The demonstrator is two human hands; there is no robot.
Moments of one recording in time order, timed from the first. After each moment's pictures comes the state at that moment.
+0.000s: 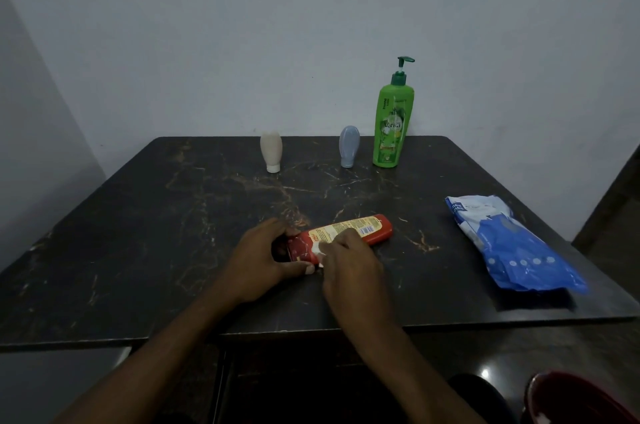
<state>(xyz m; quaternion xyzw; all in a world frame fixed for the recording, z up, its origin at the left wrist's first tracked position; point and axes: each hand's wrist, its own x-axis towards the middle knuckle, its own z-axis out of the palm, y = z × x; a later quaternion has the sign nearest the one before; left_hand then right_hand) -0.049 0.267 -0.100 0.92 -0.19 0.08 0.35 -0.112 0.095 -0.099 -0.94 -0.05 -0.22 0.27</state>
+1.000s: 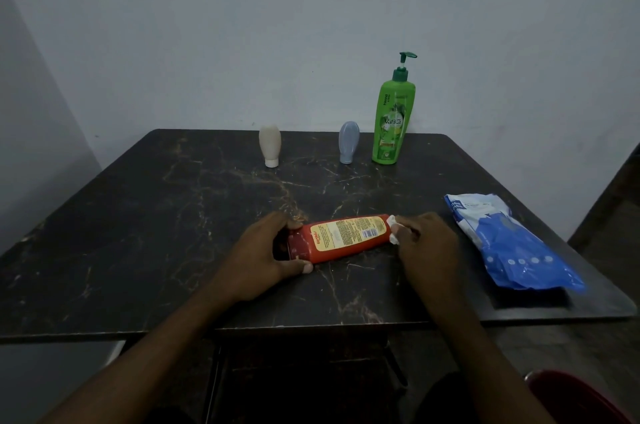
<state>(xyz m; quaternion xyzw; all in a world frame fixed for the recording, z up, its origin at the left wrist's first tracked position) -0.054 0.265 -0.096 0.92 -0.20 0.04 0.35 -0.077 0.001 -0.099 -0.89 0.21 -0.17 0.38</state>
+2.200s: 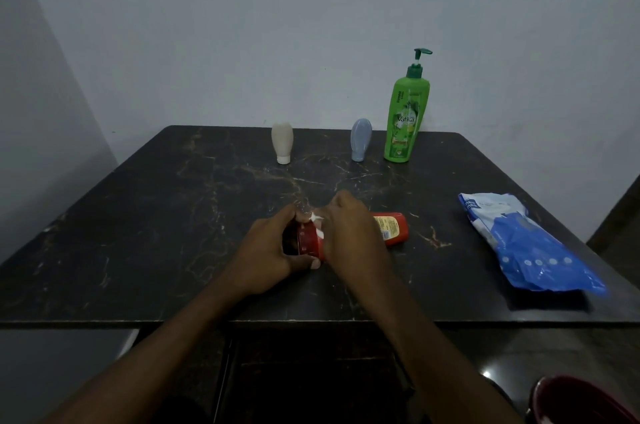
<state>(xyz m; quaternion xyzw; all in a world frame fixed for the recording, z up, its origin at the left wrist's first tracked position) -0.059 0.268 -0.094 0.89 -0.21 0.05 0.41 -0.076 0.107 -0.063 -0.97 -0.10 -0.15 0.18</state>
